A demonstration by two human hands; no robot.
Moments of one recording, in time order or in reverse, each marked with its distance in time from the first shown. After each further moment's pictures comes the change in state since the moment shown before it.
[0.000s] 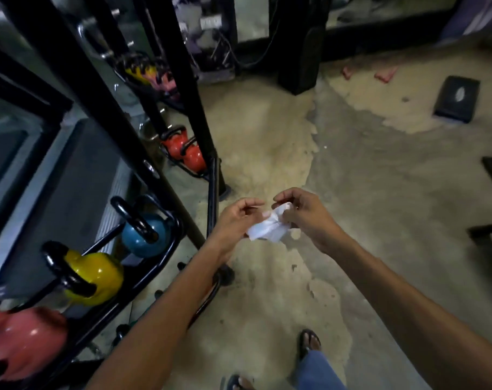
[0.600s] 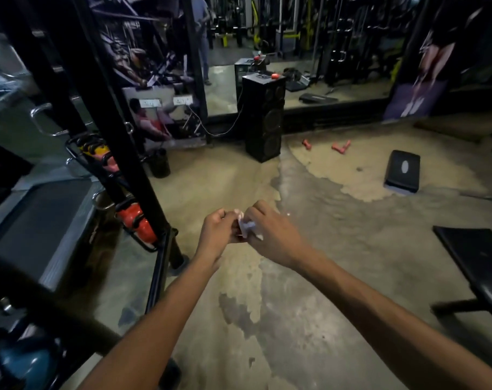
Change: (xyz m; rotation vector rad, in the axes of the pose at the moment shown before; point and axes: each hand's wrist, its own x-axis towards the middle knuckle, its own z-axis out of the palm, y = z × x) left_hand 0.220 0.149 0.172 -0.073 0.230 0.171; right_hand 0.170 -0.088 -0.208 -1.041 0.085 -0.712
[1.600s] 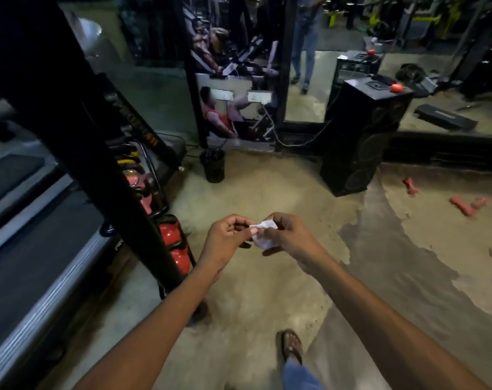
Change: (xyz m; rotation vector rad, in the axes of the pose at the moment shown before) left_hand 0.542 0.039 -0.063 0.145 0.253 0.105; right_hand 0.509 0.279 0.178 1.041 -0.392 0.482
